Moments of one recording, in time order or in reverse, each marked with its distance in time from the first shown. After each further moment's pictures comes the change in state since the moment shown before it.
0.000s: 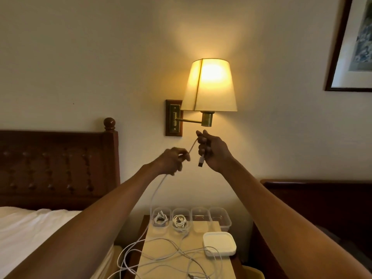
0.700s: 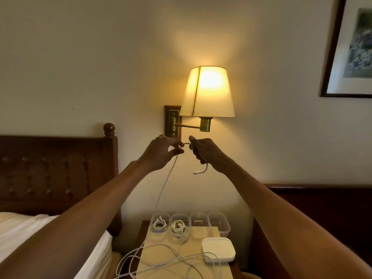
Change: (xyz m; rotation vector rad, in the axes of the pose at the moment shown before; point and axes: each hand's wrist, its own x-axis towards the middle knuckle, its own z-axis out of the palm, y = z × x) left_hand -0.004 -0.001 -0.037 0.273 0.341 0.351; right_hand -0.003 -0.015 0.014 -0.911 -0.016 -0.127
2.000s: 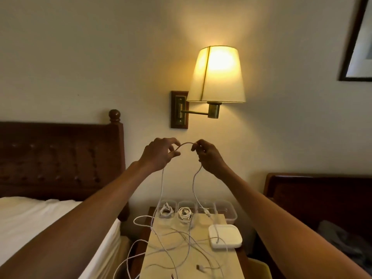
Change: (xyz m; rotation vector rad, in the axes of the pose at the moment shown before) left_hand -0.036 -0.022 0.021 0.053 -0.058 -0.177; right_hand 0.011 0.074 0.044 -0.134 0.128 -0.131
